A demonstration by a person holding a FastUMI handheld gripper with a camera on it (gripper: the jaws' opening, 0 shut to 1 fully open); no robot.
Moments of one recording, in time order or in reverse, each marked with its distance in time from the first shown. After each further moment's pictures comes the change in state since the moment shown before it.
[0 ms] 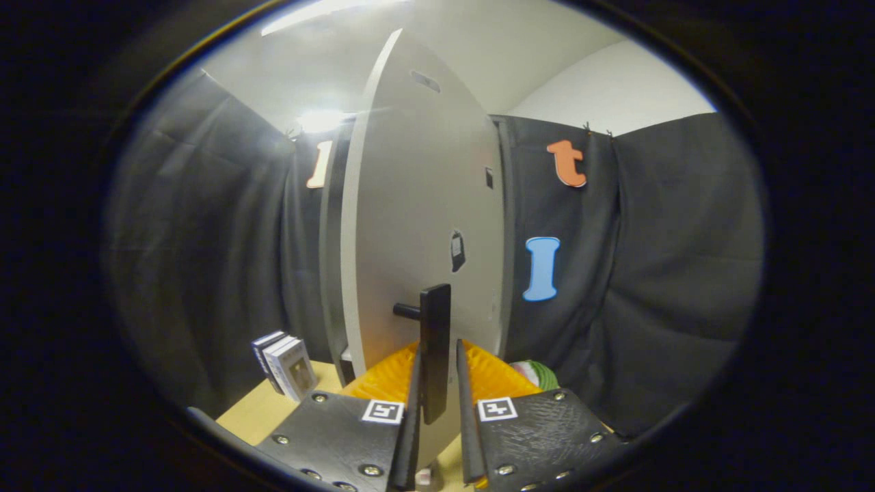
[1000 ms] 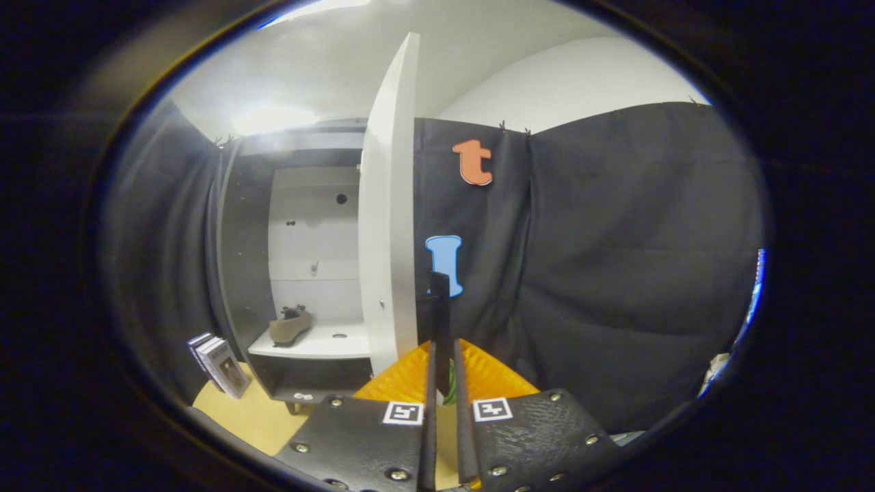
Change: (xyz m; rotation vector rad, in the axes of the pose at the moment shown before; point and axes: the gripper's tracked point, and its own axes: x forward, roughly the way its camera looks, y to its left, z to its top) arm -0.042 -0.189 0.004 0.016 -0.014 -0.271
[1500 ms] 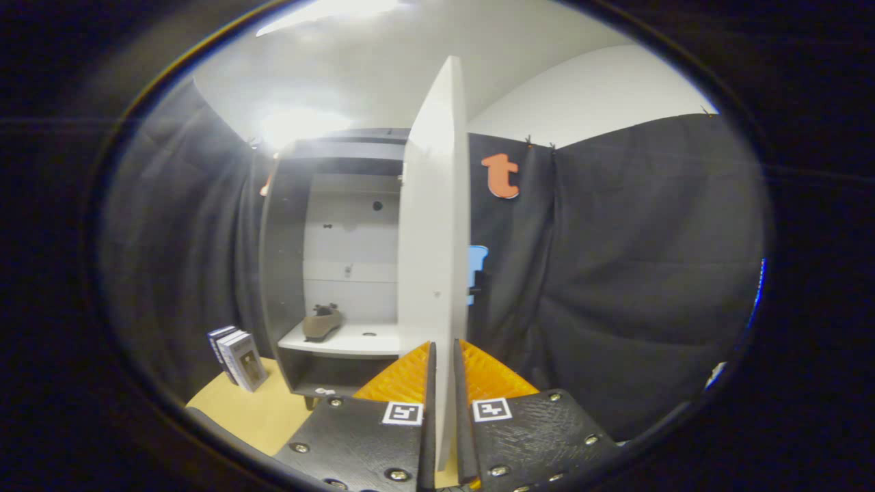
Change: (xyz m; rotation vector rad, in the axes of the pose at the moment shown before) arm -0.057 0.078 -0.019 -0.034 -0.039 0.157
